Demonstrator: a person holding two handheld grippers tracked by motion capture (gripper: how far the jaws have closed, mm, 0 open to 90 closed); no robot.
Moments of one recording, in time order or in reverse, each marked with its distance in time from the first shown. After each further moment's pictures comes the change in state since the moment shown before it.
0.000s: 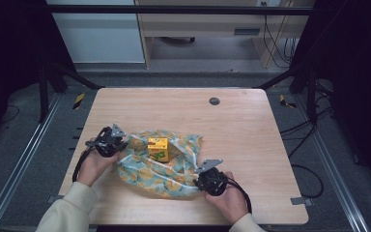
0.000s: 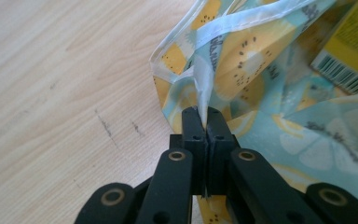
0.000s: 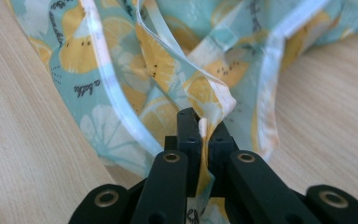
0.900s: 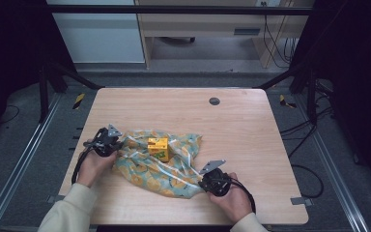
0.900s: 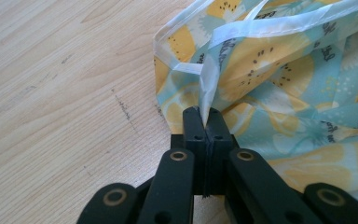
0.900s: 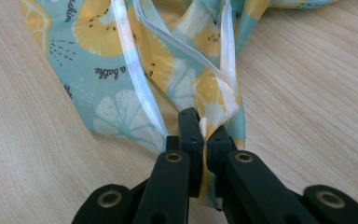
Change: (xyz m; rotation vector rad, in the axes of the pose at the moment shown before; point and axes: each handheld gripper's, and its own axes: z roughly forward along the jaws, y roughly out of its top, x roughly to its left) left arm 0.014 -0.014 0.014 0.008 0.042 -0.044; right arm -0.008 -0.010 0.000 0.052 -0.012 -0.006
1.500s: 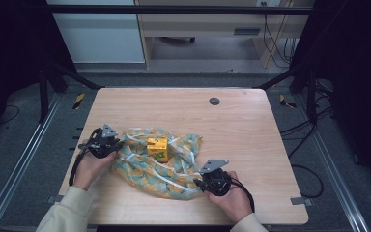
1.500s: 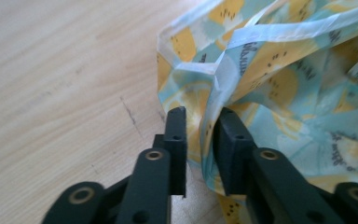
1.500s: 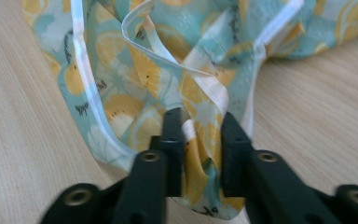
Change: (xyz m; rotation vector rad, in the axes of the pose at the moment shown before) left arm 0.000 -0.001 -0.023 -0.113 -0.003 -0.046; right arm 0.005 0.007 -0.010 -0.132 0.007 -0.031
